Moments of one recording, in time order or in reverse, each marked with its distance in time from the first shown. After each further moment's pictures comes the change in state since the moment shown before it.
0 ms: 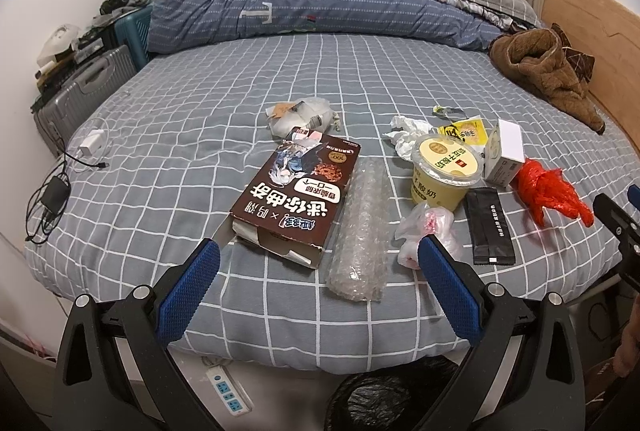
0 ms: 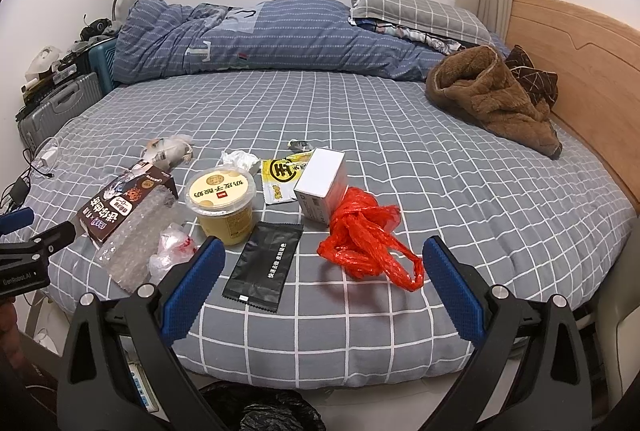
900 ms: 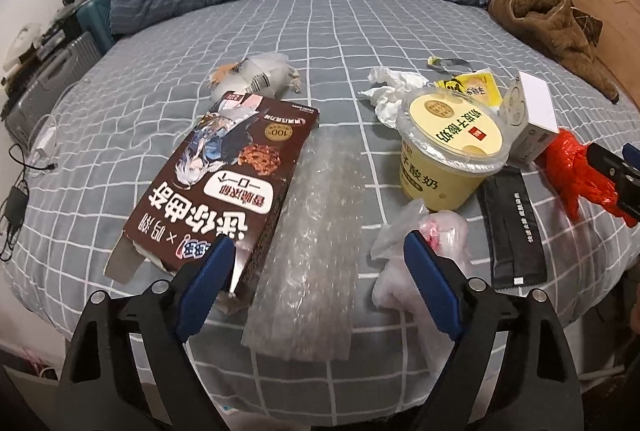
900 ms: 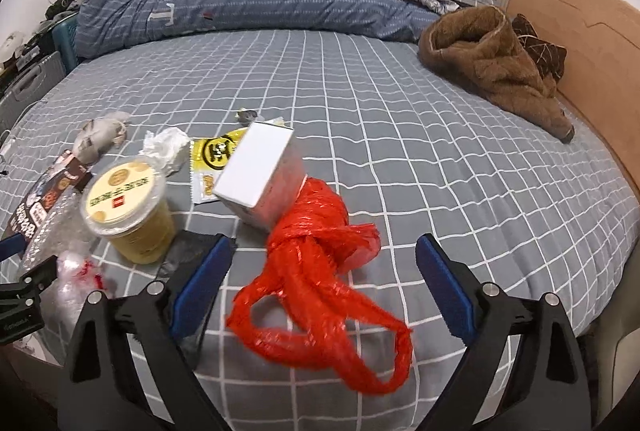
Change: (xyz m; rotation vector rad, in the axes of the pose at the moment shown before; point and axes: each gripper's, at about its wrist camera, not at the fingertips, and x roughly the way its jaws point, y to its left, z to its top) left arm 0.099 -0.048 0.012 0.054 0.126 -0.008; right arm 0.126 -0.037 0.018 0.003 0.147 -0.053
